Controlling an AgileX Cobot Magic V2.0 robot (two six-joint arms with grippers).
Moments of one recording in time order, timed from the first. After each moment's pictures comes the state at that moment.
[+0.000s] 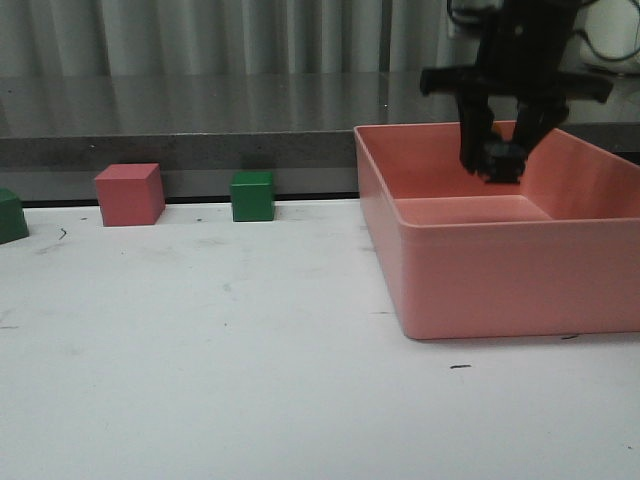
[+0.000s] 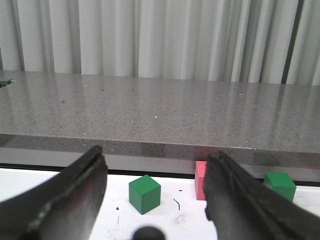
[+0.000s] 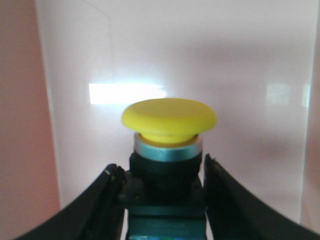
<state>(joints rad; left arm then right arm) 0.05 0.35 -0.39 0.05 0.11 -0.07 0.20 2.05 -1.88 0.04 1.10 0.24</state>
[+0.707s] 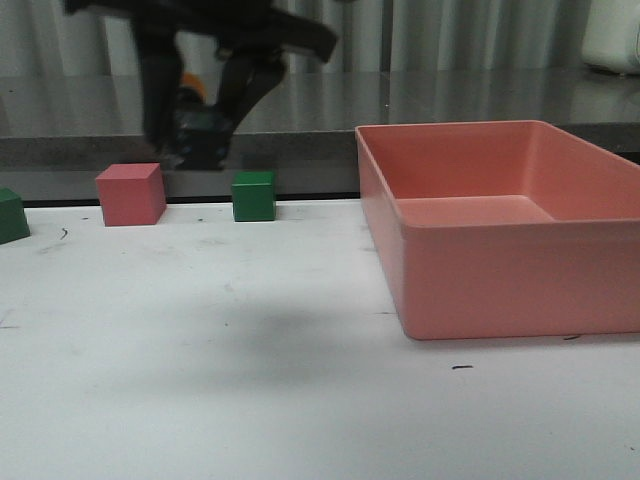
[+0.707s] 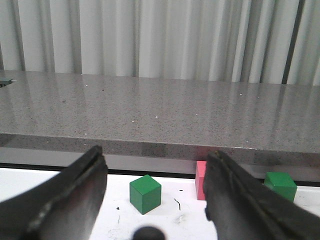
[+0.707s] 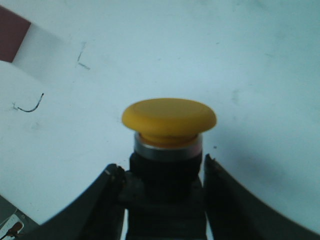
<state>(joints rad) 0.05 0.35 -0.39 0.05 0.11 -0.07 0.77 2.07 -1.99 0.10 1.05 0.31</state>
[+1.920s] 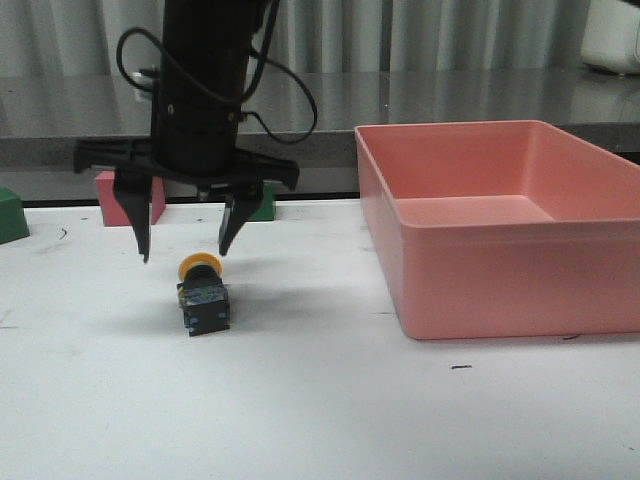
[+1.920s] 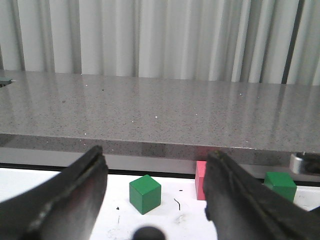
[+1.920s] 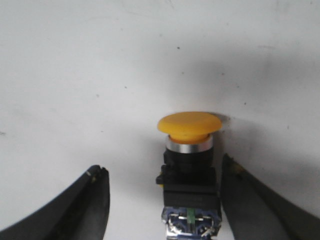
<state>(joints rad) 0.05 0.35 -0.39 0.05 0.11 -0.07 0.74 2.41 -2.32 0.06 1.16 0.56</state>
